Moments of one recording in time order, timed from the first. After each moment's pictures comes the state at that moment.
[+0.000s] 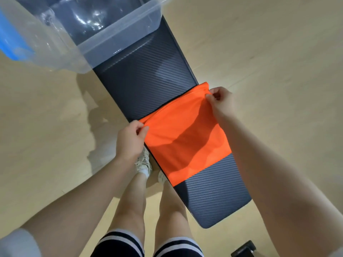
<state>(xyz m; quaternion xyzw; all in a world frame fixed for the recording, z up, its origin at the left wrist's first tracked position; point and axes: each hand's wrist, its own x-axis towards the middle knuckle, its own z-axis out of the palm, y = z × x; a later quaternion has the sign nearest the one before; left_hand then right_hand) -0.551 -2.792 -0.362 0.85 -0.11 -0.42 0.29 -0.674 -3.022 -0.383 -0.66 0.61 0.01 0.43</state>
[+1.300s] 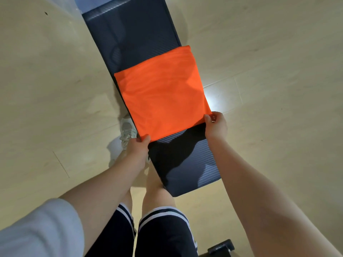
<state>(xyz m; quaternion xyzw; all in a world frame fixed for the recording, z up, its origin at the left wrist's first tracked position) -0.736 -2.771 -0.342 0.79 0.30 -0.47 0.28 -0.828 -2.958 -0.356 -0.62 0.66 0.09 0.42</state>
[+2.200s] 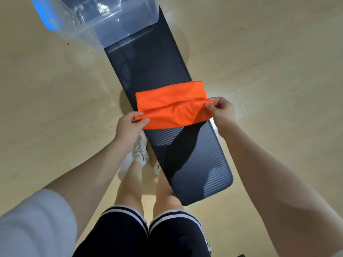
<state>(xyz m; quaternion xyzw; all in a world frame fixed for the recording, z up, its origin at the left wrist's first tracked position) -0.633 -2.782 -0.292 0.81 0.09 -0.40 0.42 -0.767 -2.995 -0.305 -0.59 0.57 -0.01 0.58</state>
